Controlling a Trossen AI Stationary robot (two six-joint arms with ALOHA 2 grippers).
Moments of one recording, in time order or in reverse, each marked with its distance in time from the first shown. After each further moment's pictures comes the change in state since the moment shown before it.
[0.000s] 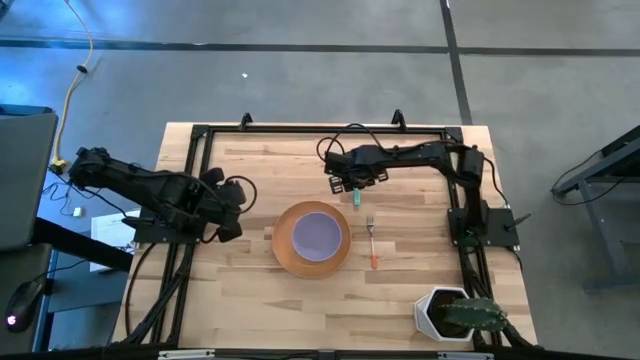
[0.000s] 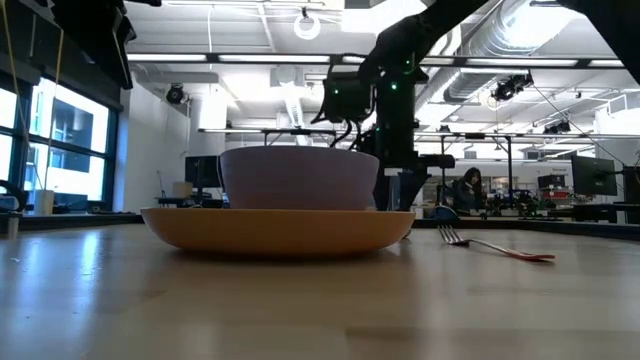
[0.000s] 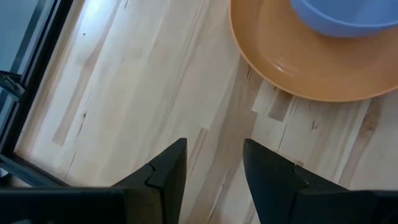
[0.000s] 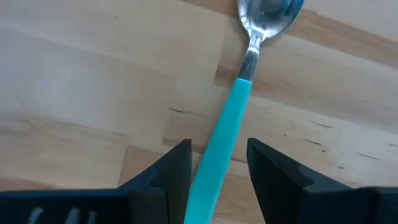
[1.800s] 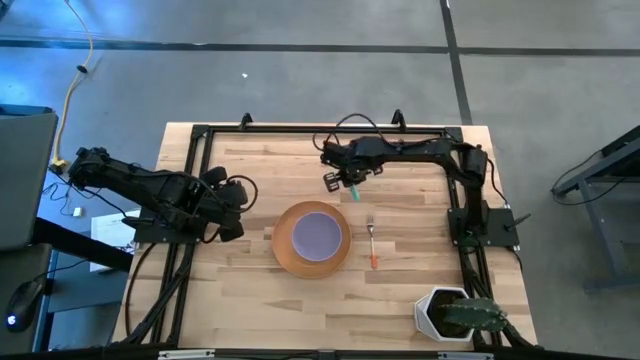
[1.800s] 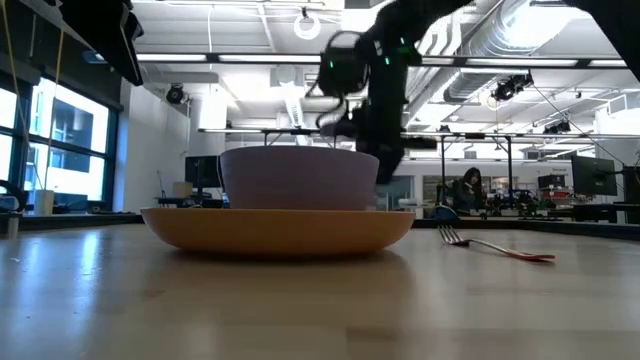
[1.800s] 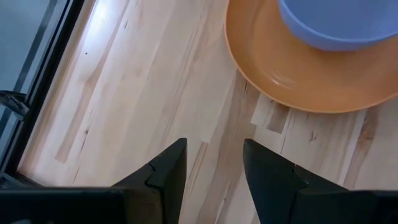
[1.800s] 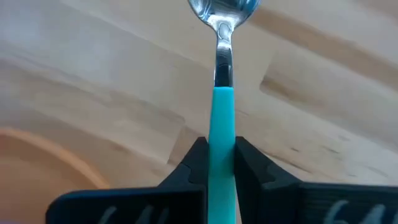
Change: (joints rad) left arm 0.000 -0.003 0.000 0.049 -0.025 0.053; right arm -0.007 -0.028 0.101 -0.035 -0.111 -0.152
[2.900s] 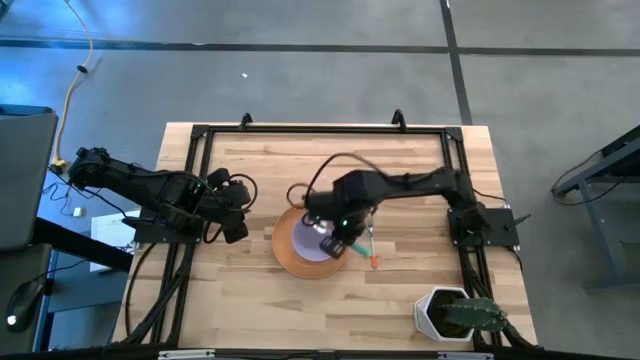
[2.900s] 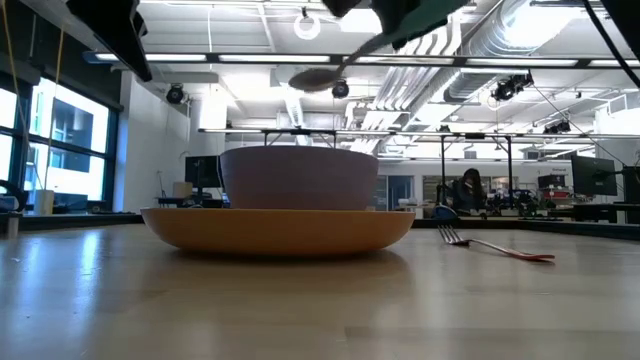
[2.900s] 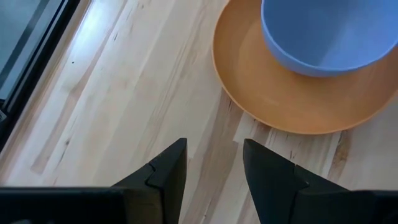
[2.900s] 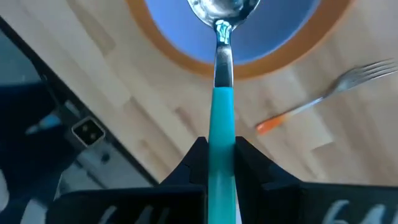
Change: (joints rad) left arm 0.000 0.000 0.000 0.077 0.010 -0.031; right arm 0.410 0.120 0.678 -0.636 -0.356 -0.090
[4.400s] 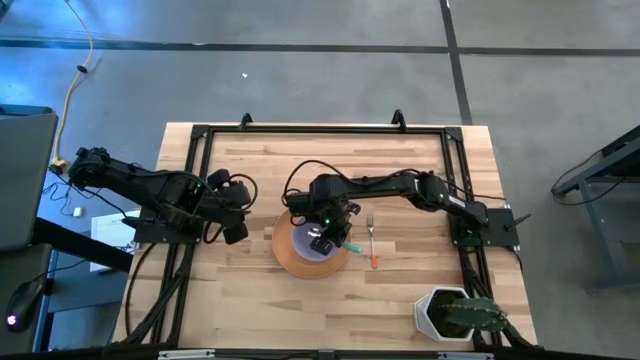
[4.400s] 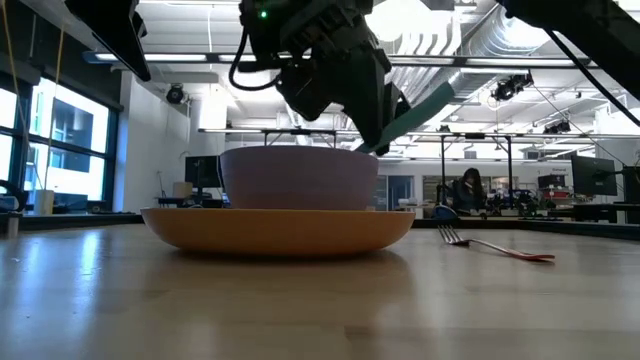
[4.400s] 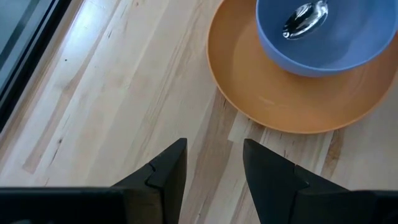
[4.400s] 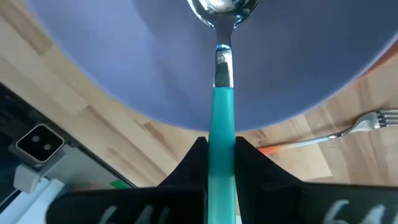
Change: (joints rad) left arm 0.000 0.000 0.000 0.007 0.019 -0.009; right arm -0.100 0.256 0.001 0.000 -0.152 -0.222
